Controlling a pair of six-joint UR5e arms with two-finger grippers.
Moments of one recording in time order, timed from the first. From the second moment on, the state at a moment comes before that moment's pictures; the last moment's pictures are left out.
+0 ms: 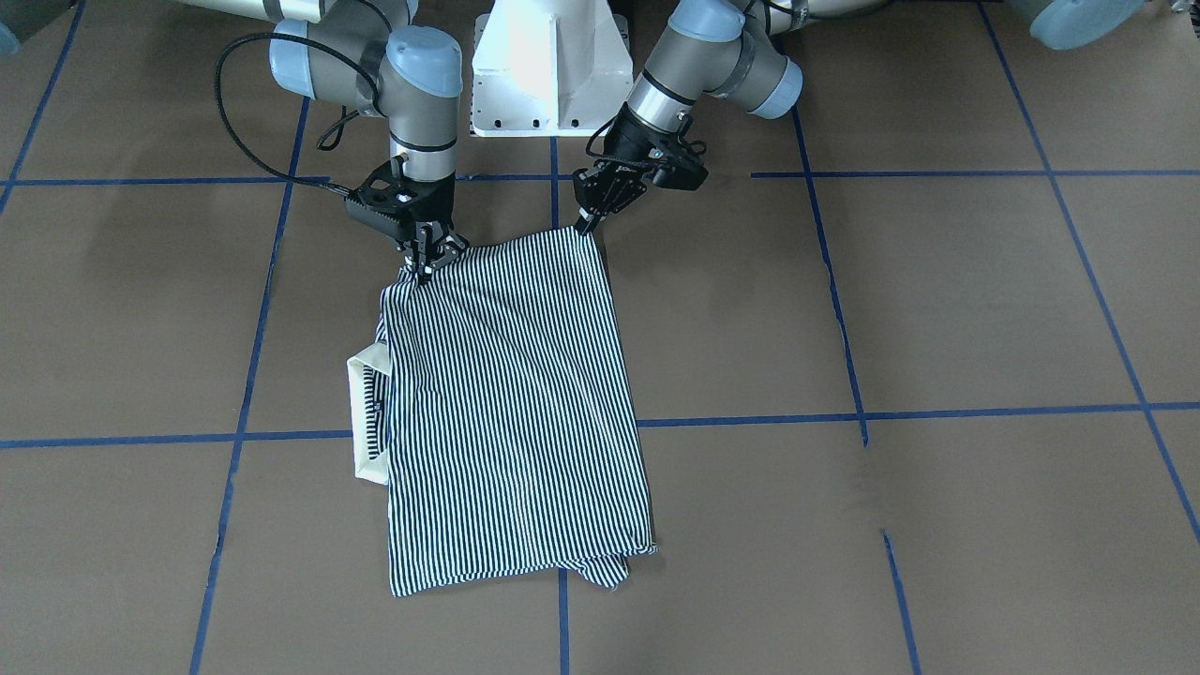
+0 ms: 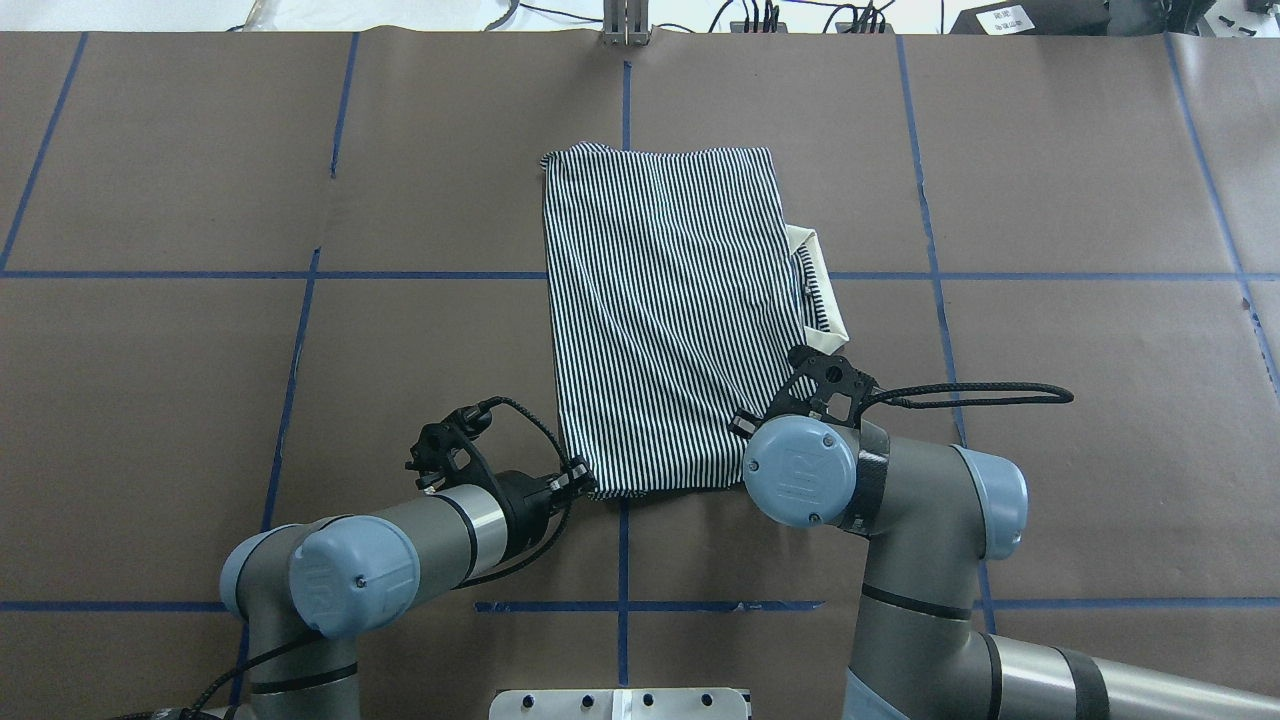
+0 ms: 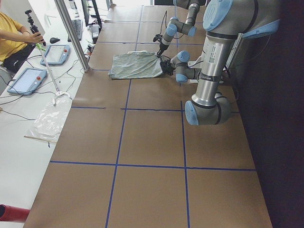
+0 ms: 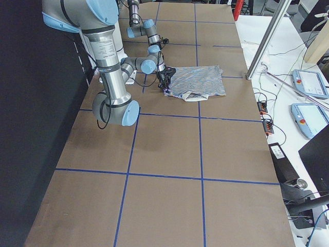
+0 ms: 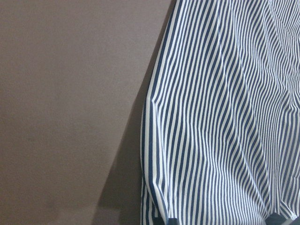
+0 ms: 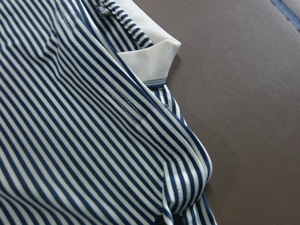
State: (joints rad) left arm -0.21 -1.99 -1.71 -2.35 -1.38 -1.93; right arm 0.32 -1.12 1.81 -1.62 1.44 1.86
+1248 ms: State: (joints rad) left arm -0.22 -1.96 -2.32 -1.80 -1.51 -1.83; right arm 0.27 -1.07 2.30 -1.98 1.49 1.95
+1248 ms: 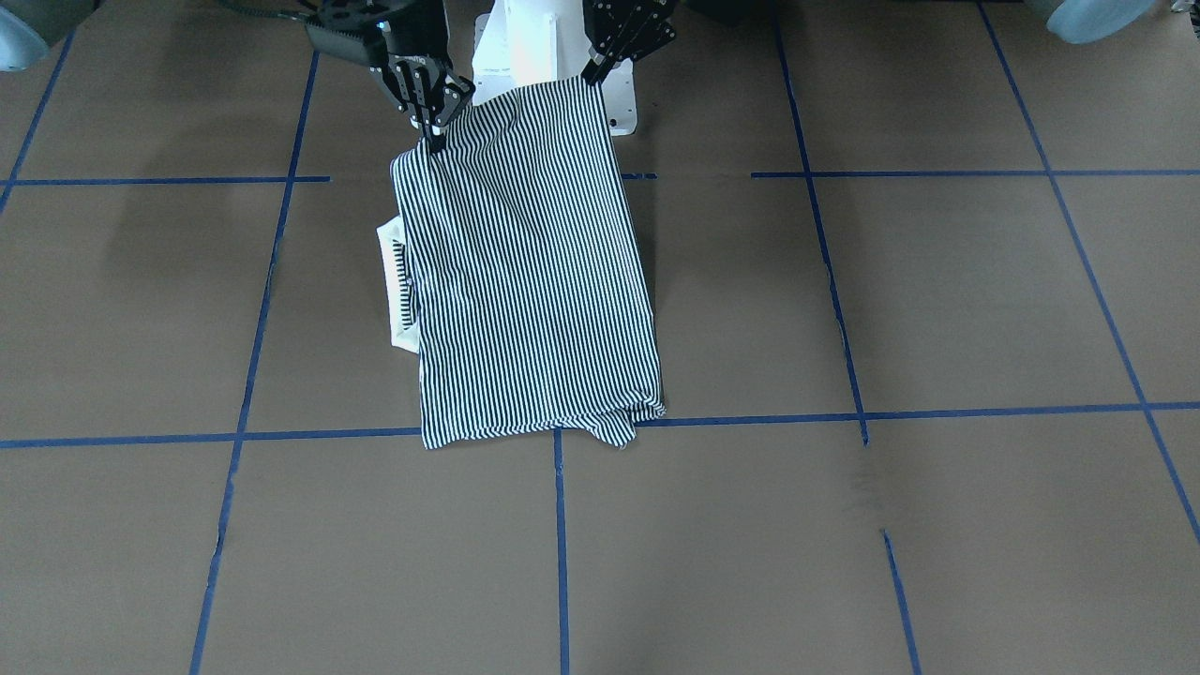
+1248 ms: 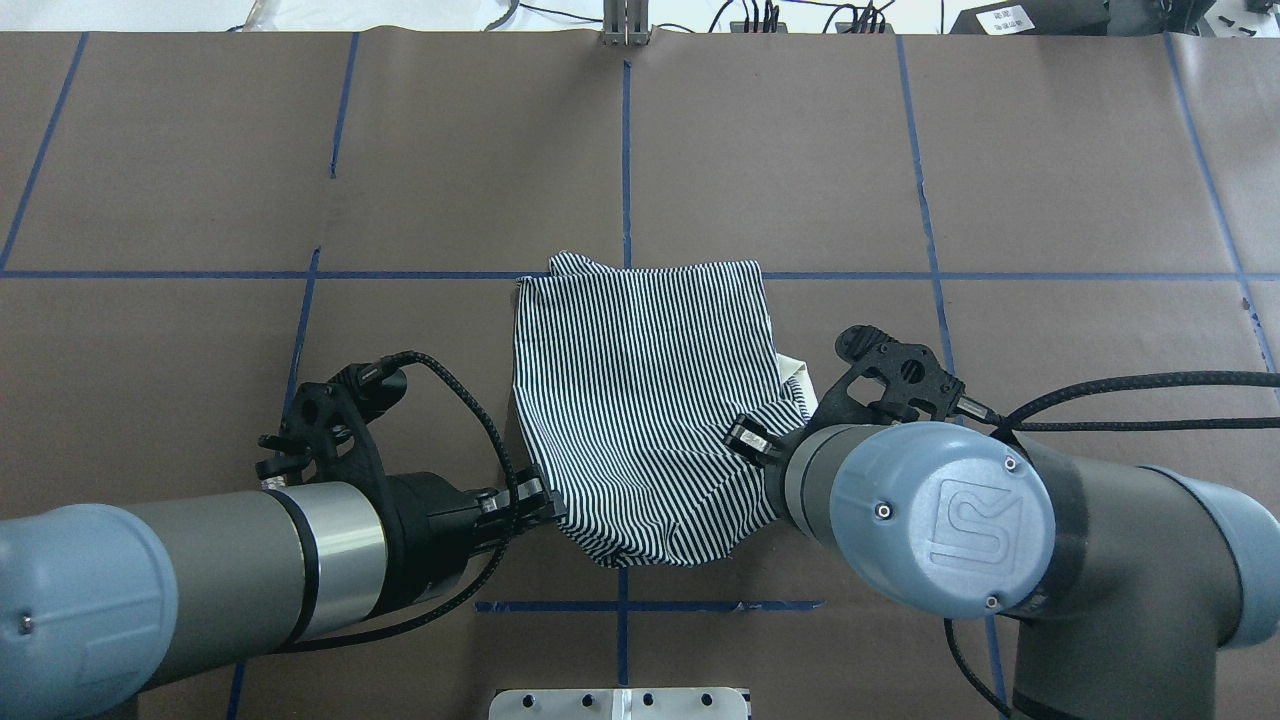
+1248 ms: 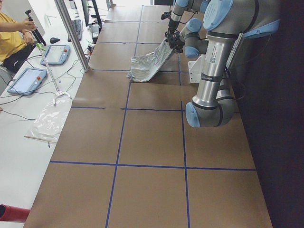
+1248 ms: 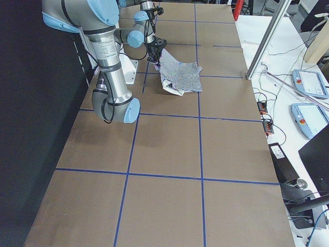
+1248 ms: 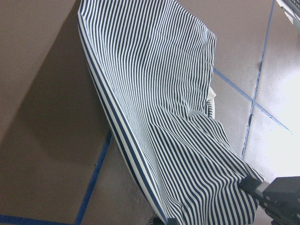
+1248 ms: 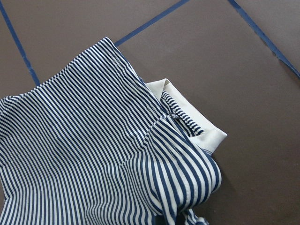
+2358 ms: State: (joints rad) left arm -0.49 -2.09 -2.00 -1.78 -1.52 -1.62; right arm 0.45 -0.95 1.87 -1.73 1.48 1.86
